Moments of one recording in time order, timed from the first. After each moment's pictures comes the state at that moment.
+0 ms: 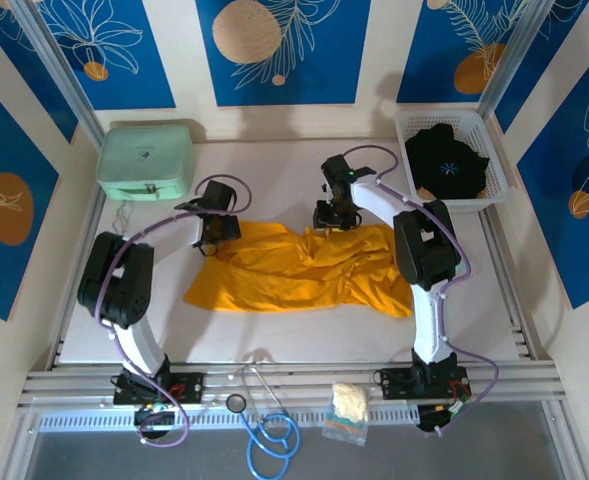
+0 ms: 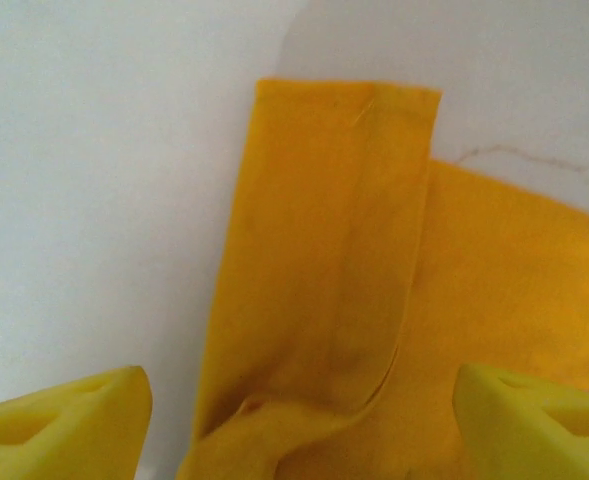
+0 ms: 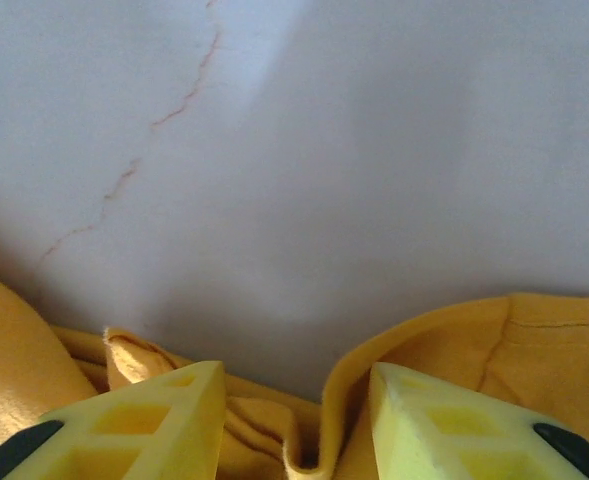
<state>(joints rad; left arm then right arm) -0.36 1.80 1.16 -0.49 -0.23 -0.54 0.40 2.10 1.62 -0.84 -0.16 0.39</state>
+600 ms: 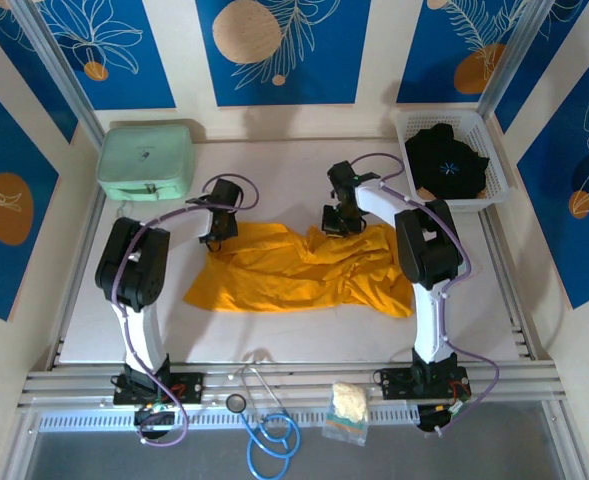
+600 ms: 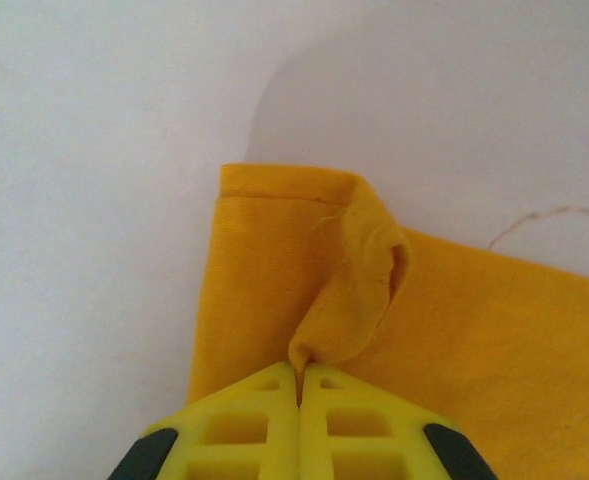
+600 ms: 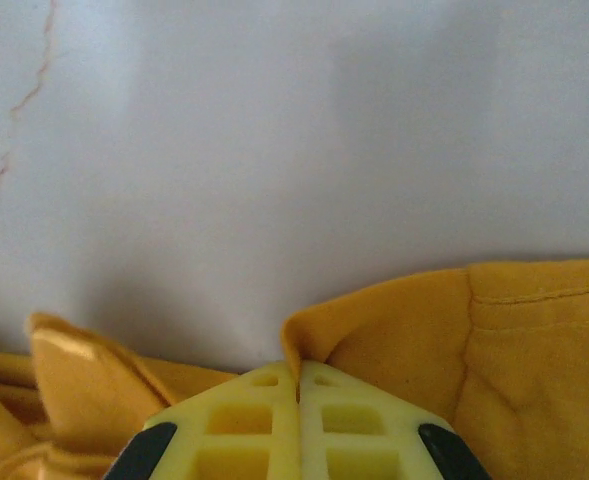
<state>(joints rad) -0.36 1.90 1.21 -0.48 -0.31 -0.49 0.36 2.10 1.55 -0.81 -0.16 0.46</state>
